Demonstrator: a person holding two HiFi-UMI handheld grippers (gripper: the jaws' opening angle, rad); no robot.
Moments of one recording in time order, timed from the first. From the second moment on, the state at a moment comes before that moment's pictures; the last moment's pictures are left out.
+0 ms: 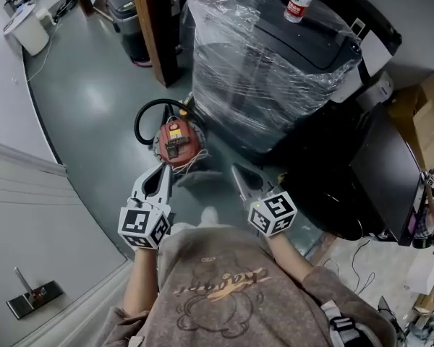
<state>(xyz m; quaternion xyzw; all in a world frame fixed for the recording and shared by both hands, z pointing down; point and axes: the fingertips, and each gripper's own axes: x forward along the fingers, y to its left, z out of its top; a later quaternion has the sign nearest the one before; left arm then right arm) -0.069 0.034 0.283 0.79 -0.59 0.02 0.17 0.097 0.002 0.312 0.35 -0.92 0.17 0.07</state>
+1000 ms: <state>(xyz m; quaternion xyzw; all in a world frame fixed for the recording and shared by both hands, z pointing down) -0.099 -0.025 0.266 0.81 -0.57 0.03 0.15 0.073 -0.044 0.286 0.40 -0.90 0.16 0.02</state>
